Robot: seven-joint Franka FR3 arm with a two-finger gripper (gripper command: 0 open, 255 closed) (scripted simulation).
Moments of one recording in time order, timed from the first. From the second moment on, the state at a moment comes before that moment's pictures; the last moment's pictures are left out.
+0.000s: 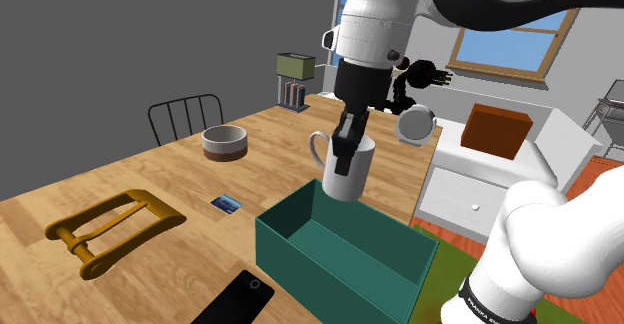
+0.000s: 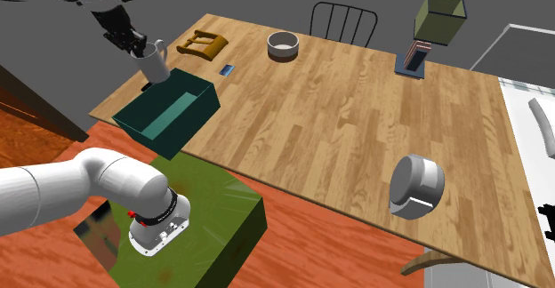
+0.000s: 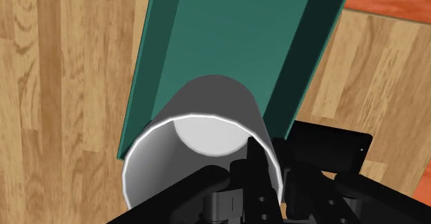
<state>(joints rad) 0.23 -0.63 0.37 -2.24 0.21 1.67 0.13</state>
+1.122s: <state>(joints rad) 0.25 -0.64 0.41 -2.45 0.24 1.89 0.13</state>
